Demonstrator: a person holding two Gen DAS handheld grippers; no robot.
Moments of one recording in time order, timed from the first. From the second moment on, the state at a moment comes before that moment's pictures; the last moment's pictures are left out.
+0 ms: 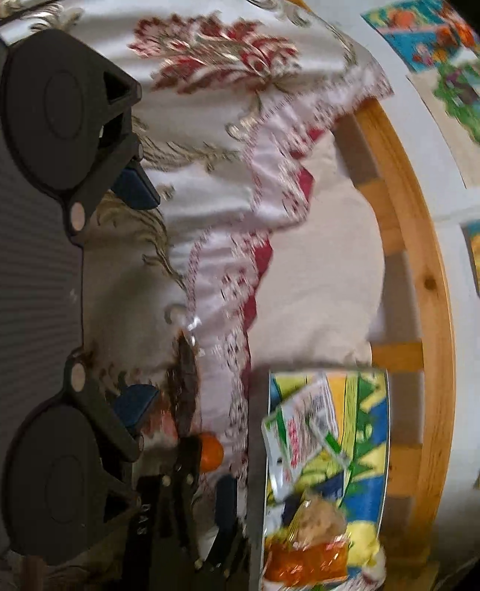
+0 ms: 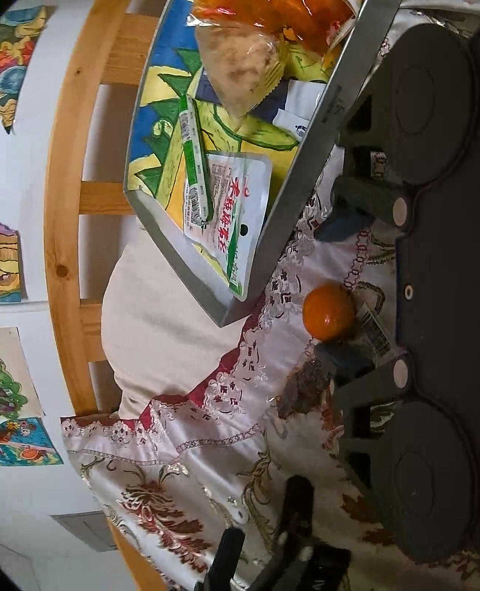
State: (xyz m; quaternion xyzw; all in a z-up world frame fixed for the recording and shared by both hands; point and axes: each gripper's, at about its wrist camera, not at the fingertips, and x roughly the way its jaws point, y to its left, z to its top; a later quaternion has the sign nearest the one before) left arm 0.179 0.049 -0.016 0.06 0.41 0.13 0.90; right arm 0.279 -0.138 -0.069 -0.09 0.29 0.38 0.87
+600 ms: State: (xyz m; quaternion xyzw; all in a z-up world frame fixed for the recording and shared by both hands) left arm 0.225 0.018 -0.039 0.20 0.44 -0.10 0.87; right arm 0.265 -0.188 -0.052 -0.10 0.29 0.36 0.88
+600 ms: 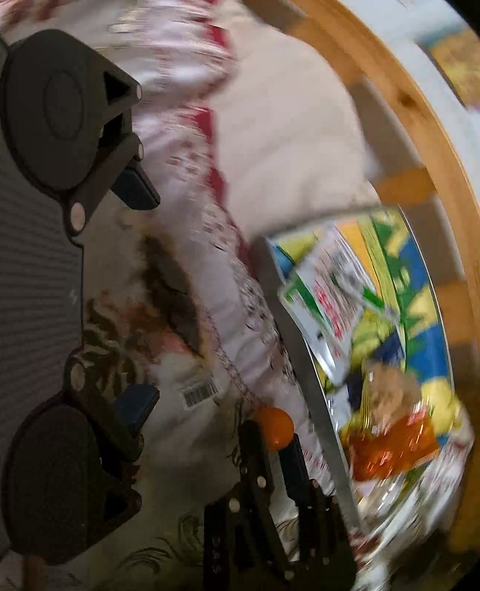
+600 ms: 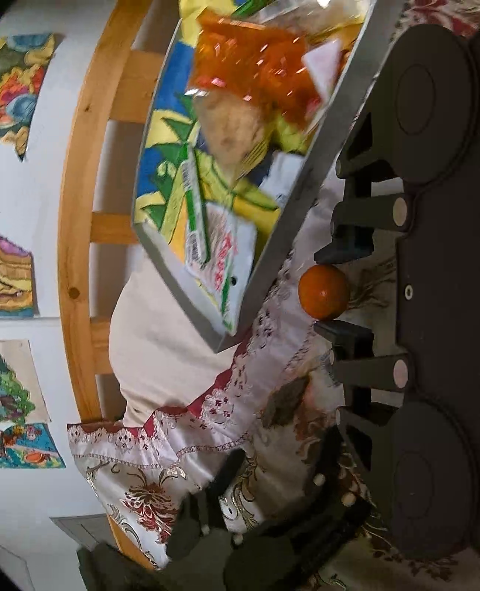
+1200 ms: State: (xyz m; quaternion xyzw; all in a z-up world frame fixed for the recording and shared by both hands) left arm 0.277 0.014 -0.055 0.21 0.56 -0.25 0.76; right arm 0.268 -0.196 -0.052 -0.09 0.29 0.36 0.88
